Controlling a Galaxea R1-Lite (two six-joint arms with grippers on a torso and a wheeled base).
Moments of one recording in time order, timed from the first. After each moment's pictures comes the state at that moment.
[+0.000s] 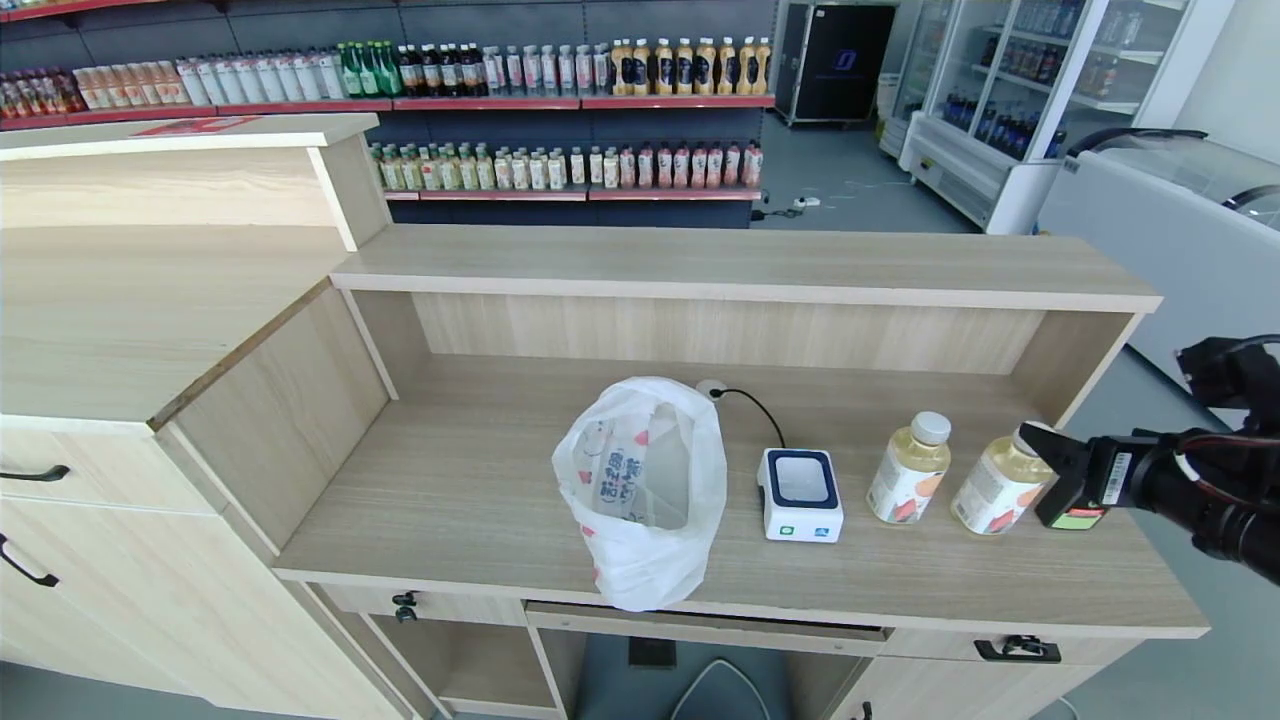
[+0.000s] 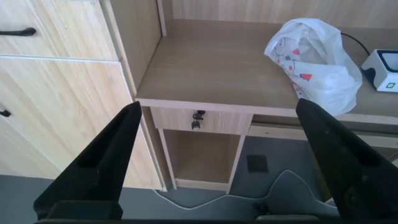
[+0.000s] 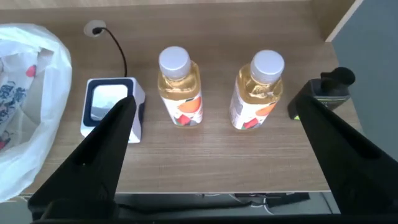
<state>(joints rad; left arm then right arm) 0.00 0.00 0.00 0.00 0.00 0.00 -0.05 1.56 -0.40 -0.93 -0.02 -0.02</state>
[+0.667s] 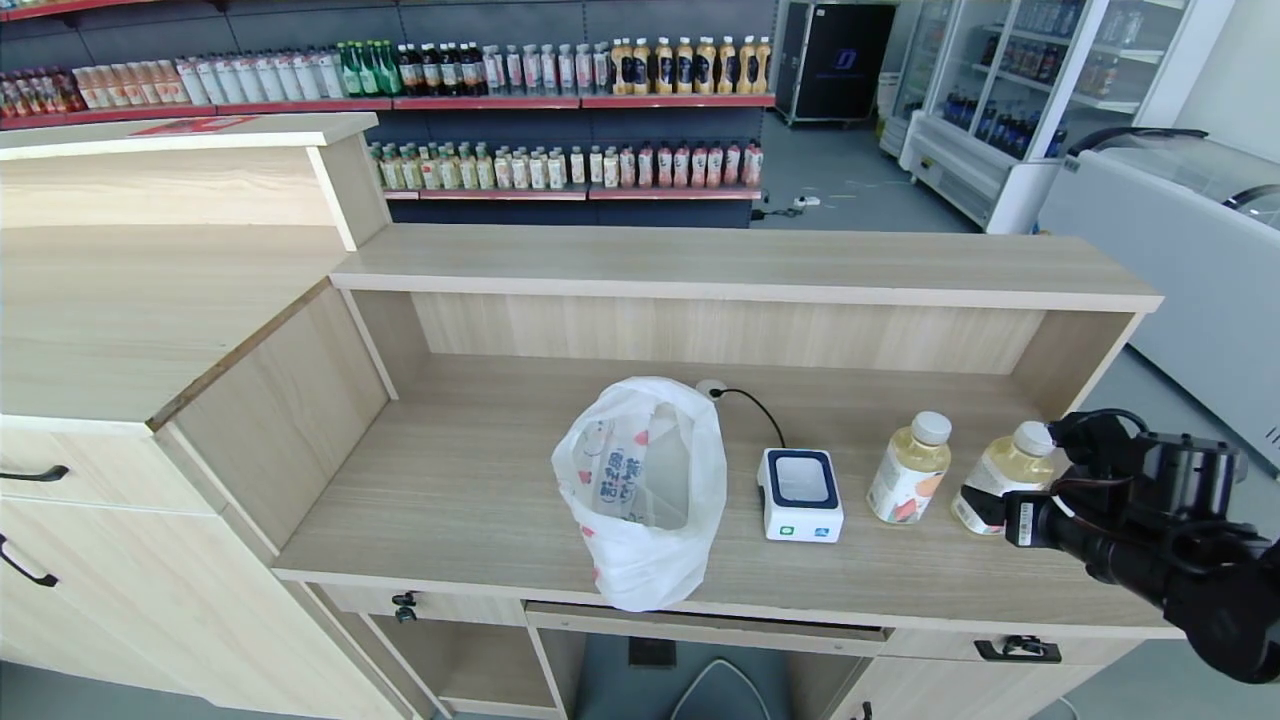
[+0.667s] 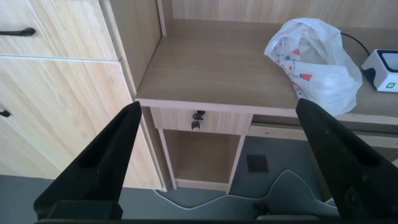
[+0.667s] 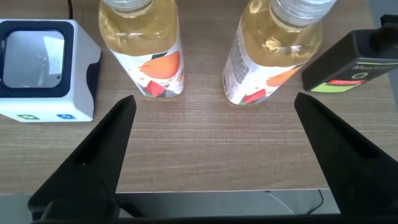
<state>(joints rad) 0.00 0.00 0.00 0.00 0.00 0.00 -0.08 1.99 -0.42 -1.19 -0.02 -0.08</state>
